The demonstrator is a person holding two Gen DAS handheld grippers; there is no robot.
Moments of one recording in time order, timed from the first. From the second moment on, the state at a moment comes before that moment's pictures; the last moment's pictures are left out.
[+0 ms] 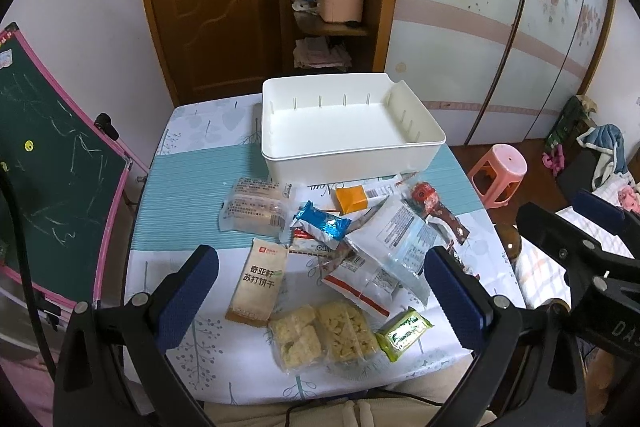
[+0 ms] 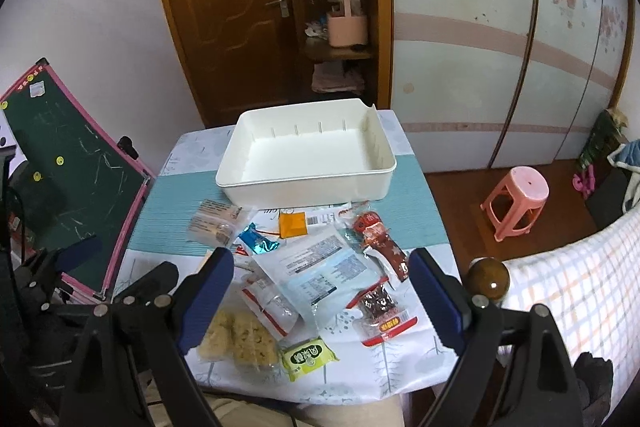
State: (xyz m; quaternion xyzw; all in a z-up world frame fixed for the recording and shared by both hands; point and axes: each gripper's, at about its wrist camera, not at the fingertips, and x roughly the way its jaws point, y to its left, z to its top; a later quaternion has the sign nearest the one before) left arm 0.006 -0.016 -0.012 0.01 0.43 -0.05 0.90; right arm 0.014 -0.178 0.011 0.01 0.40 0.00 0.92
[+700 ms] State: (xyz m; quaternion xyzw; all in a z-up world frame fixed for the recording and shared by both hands) left arm 0.006 -0.017 -0.020 0.02 0.44 -0.04 0.90; right arm 0.014 -0.181 0.003 0.03 0.41 0.02 0.91
